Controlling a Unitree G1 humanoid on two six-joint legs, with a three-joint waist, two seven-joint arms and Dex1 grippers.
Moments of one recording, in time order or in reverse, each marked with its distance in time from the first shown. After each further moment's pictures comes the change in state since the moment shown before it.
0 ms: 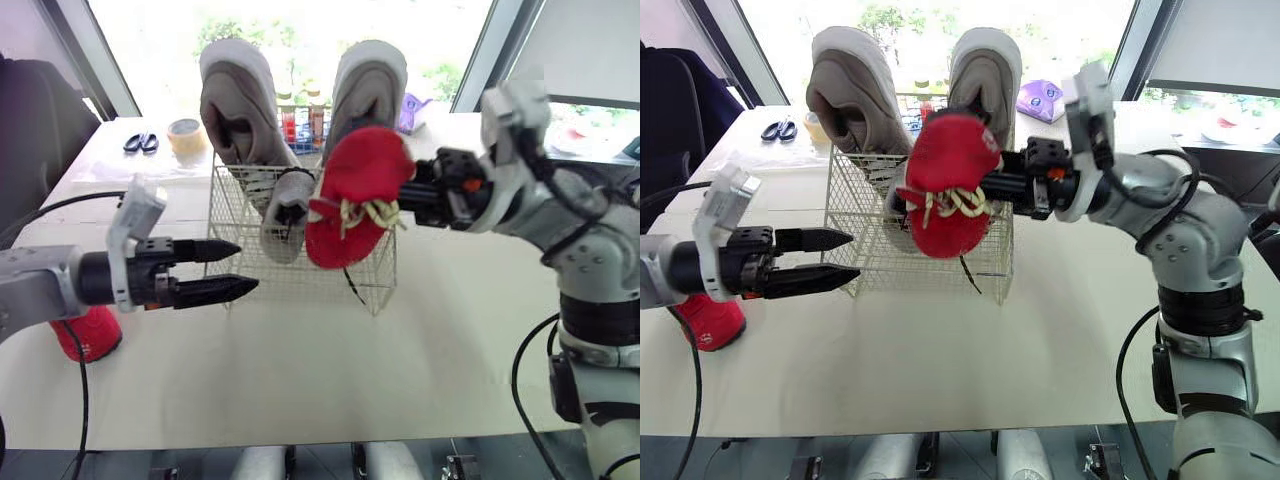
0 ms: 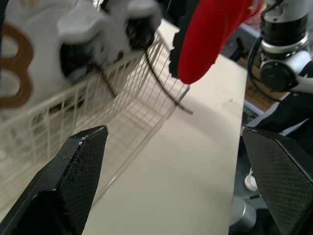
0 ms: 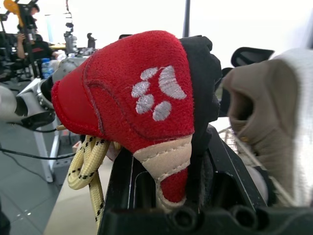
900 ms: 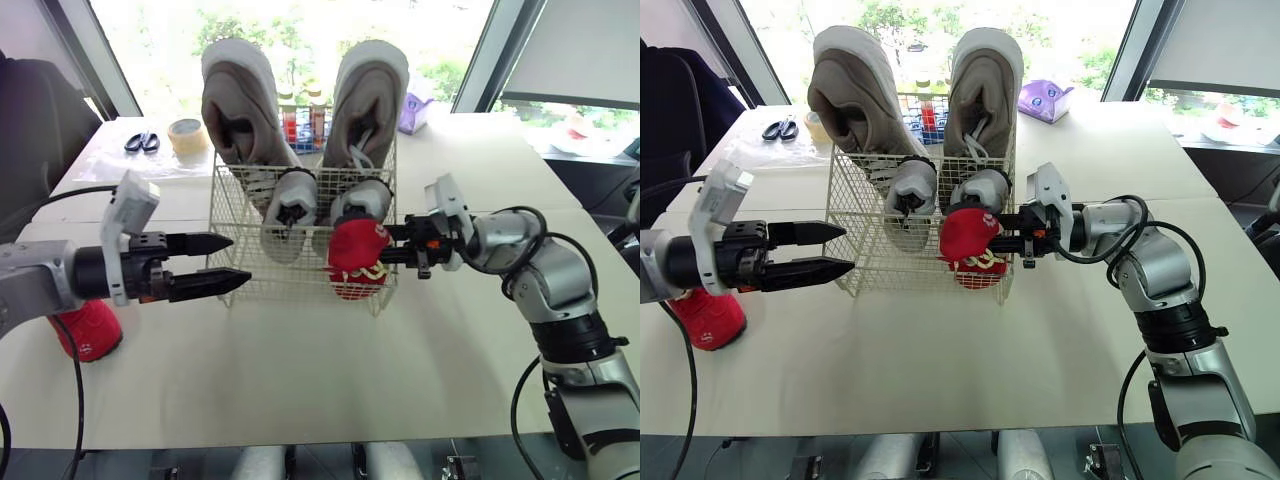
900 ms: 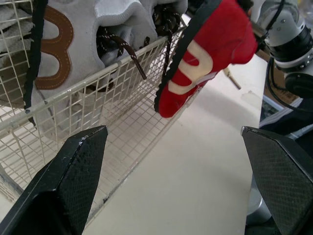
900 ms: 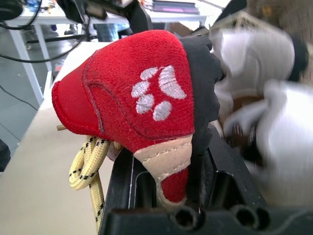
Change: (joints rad) left arm -0.032 -0.037 0.006 0.020 0.079 -0.001 -0.023; right arm 0.143 0.011 0.143 0.198 -0.411 -0.275 0.254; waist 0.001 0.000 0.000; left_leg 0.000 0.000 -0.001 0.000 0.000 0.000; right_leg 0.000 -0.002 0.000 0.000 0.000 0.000
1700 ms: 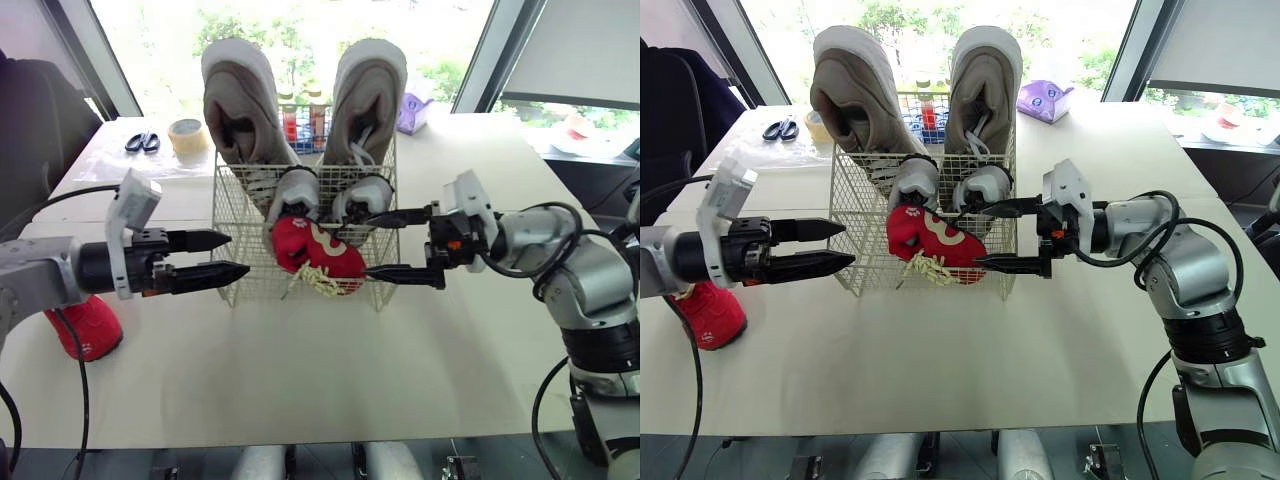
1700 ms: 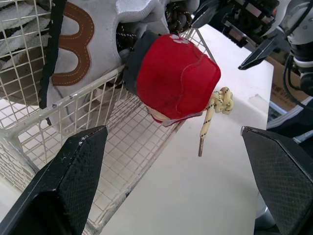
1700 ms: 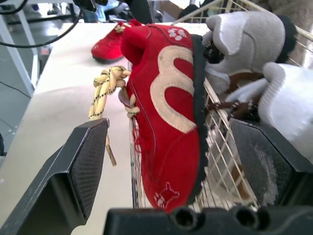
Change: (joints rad) left arm -0.039 -0.026 -0.040 0.055 0.067 0.002 -0.030; right arm 0.042 -0.107 -0.087 -0.141 0.024 0.131 -0.030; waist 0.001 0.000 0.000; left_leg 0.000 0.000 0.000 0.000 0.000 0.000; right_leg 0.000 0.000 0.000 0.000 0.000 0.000
